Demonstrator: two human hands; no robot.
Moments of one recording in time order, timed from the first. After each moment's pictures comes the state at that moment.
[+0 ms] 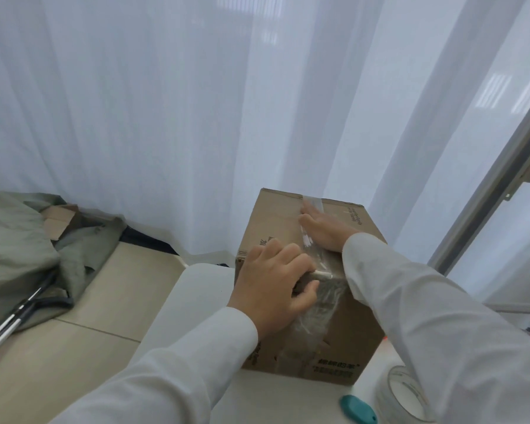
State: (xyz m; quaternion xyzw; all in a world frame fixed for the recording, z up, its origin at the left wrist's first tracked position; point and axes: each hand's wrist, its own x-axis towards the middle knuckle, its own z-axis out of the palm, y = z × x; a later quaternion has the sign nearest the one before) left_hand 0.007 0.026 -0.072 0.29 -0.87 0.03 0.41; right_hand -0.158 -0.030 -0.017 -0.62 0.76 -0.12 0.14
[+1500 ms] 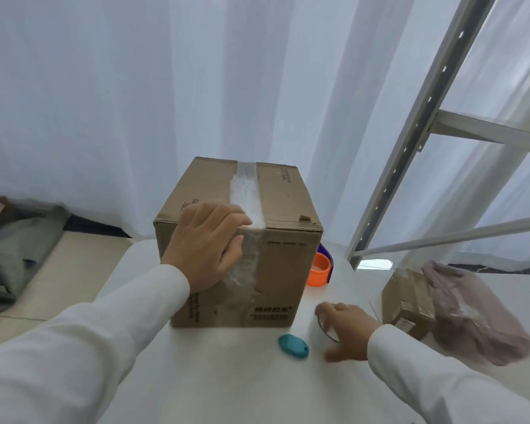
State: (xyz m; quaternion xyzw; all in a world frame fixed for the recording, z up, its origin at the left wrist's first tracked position) left_hand -0.007 0.039 -0.073 0.22 -0.88 0.11 0.41; right_hand -0.251 0.181 -0.145 -0.59 0.79 0.10 0.16
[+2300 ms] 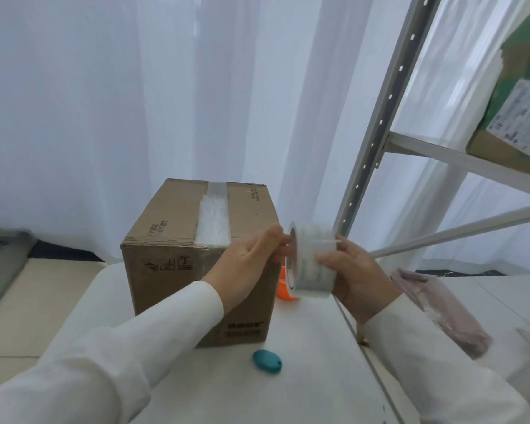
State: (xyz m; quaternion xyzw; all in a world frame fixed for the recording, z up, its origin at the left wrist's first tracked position) left_hand -0.067 0.118 -0.019 0.20 -0.73 -0.56 0.34; right_hand -0.216 0.208 -0.018 -0.40 0.51 -0.64 0.40
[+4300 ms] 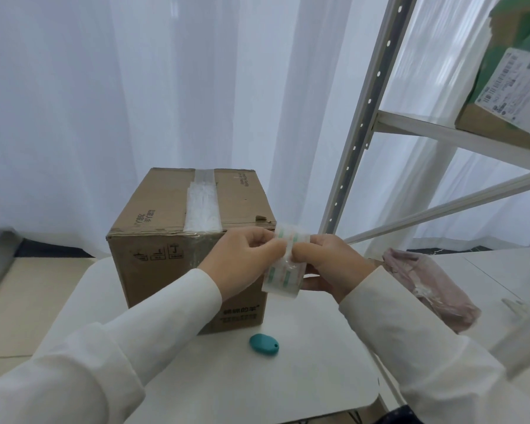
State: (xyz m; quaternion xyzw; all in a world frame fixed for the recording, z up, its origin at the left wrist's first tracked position) left_hand -0.068 0.128 -0.017 0.27 -0.74 -0.55 0.27; right_hand -0.193 0.205 -0.010 -0.38 0.68 -0.49 0.39
